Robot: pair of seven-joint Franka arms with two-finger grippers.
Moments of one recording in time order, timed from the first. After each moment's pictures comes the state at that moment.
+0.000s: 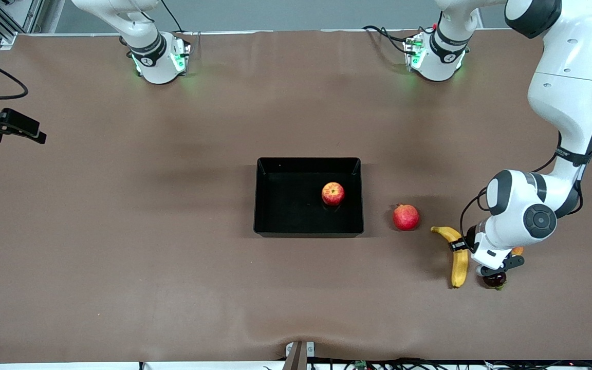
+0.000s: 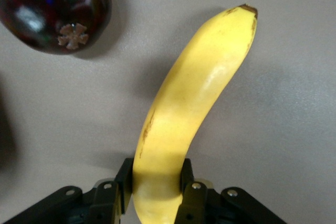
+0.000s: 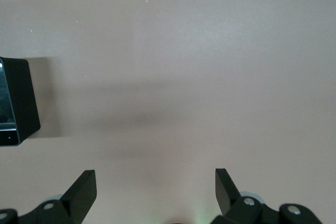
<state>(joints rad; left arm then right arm) 0.19 0.77 -0.29 -1.59 0.21 2.32 -0.44 0.02 0.06 -0.07 -1.46 0.05 1.44 0.00</state>
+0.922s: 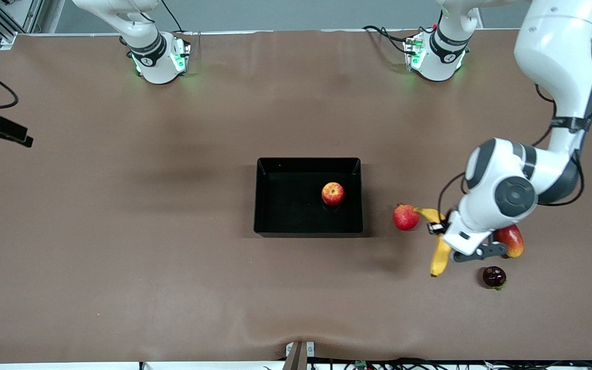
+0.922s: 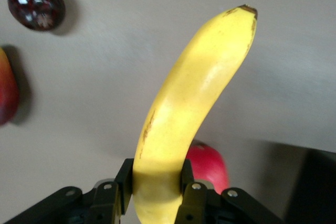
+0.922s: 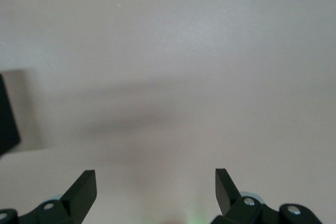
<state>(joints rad) -0.02 0.54 -0.32 -1.56 0.23 2.02 -0.59 -0.07 0.07 -0.07 -1.48 0.05 1.48 0.00</state>
